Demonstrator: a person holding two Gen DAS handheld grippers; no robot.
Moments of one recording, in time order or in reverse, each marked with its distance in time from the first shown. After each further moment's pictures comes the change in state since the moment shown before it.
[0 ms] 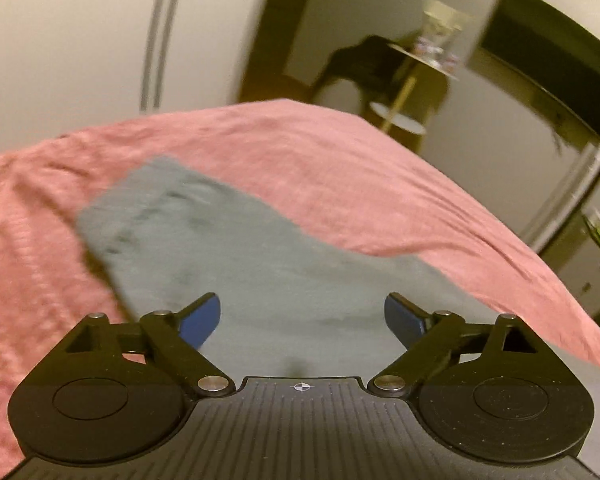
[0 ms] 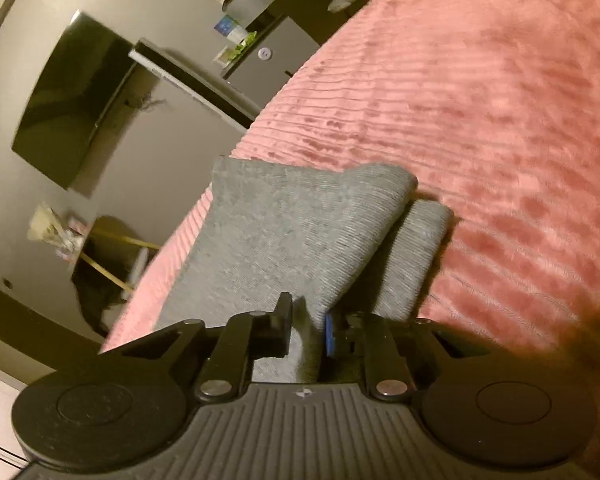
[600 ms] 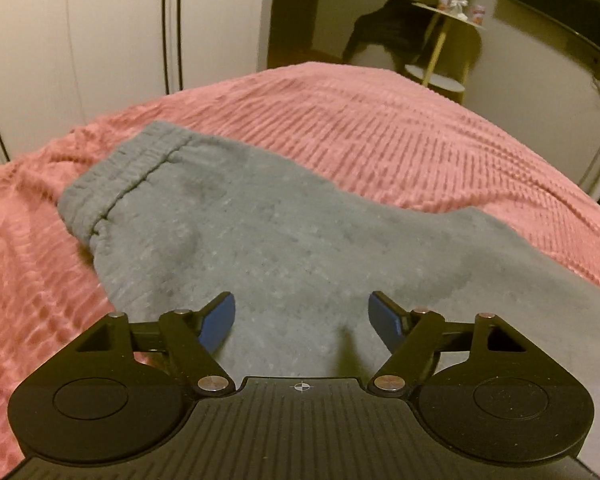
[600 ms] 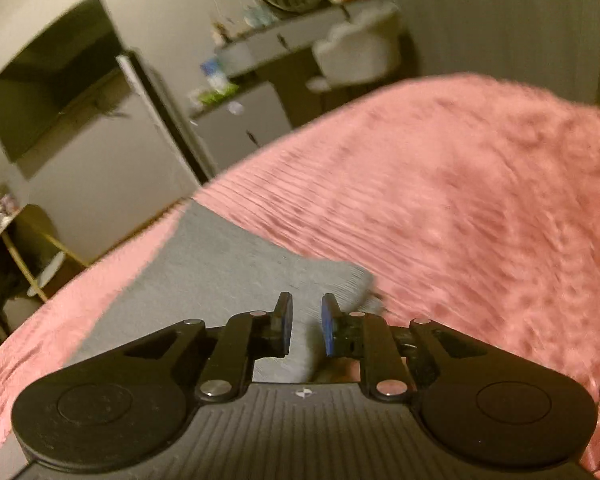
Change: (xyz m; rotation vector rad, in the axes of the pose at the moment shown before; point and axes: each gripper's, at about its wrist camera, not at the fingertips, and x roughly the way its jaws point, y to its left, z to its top) left arm 0.063 -0.002 -0.017 0.081 0.067 0.185; right arm -0.048 0.056 -0.009 -0.259 -0.226 -0.203
